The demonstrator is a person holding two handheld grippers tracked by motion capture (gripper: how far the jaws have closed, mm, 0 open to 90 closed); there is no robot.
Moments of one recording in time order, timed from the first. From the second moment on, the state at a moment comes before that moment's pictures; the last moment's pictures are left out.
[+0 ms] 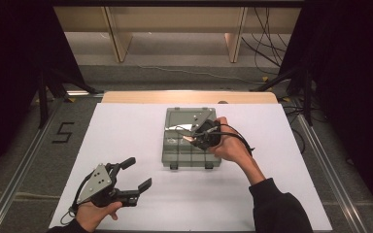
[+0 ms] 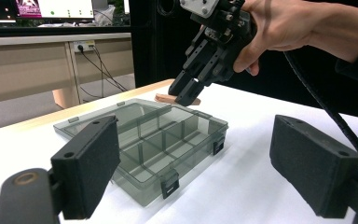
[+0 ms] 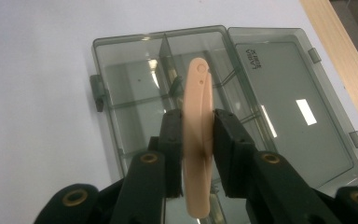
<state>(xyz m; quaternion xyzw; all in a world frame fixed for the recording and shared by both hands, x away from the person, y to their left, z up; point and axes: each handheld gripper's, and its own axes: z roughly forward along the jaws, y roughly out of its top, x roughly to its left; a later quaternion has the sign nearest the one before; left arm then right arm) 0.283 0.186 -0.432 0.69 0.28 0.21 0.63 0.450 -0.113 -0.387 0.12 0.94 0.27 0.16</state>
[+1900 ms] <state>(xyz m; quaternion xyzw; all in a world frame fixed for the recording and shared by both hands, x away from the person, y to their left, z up) 0.282 0.187 -0.431 0.69 0.28 0.21 0.64 0.492 -0.121 -0.419 0.11 0.94 0.25 0.18</state>
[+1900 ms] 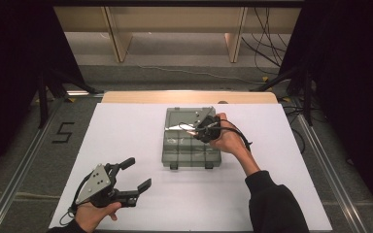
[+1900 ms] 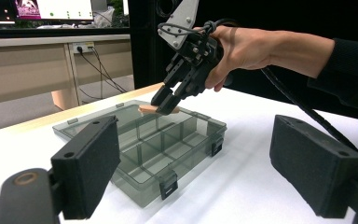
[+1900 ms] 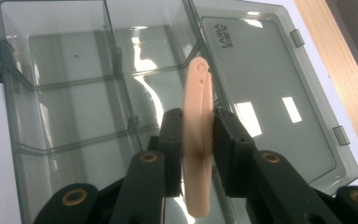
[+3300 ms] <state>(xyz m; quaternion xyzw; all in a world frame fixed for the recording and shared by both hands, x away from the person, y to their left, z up) 0.281 0.188 -0.430 0.69 0.28 0.21 0.64 0.491 -0.121 -0.421 0.17 0.94 0.25 0.15</state>
